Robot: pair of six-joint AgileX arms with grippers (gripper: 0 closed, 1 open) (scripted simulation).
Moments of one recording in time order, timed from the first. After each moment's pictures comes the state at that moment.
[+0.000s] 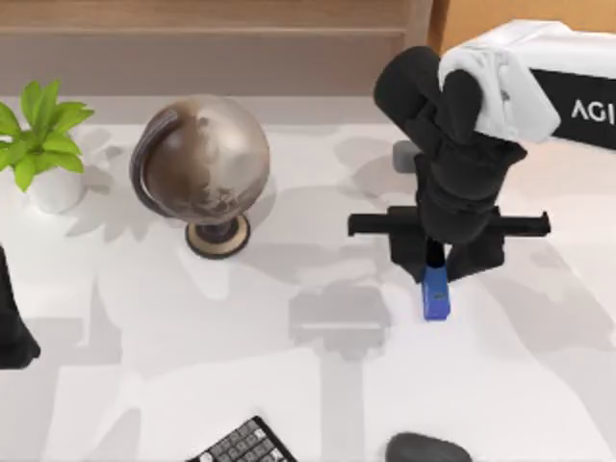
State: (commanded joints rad) left arm 0.00 0.00 0.00 0.00 0.00 0.00; right arm 0.57 2.04 1.52 -1.03 -0.02 0.58
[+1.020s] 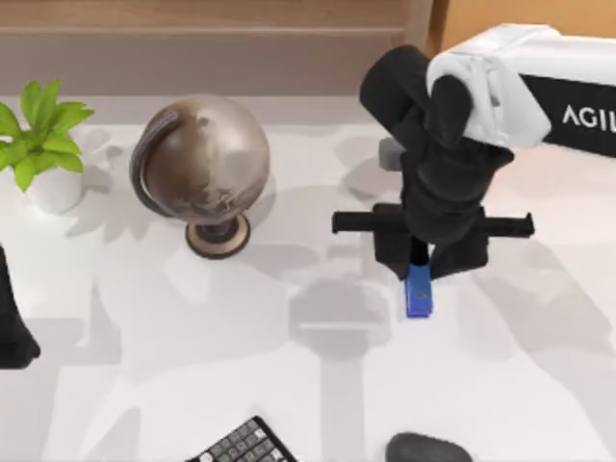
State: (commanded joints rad) left arm 0.00 0.00 0.00 0.00 0.00 0.00; right arm 0.59 2.03 1.53 -0.99 -0.03 0.61
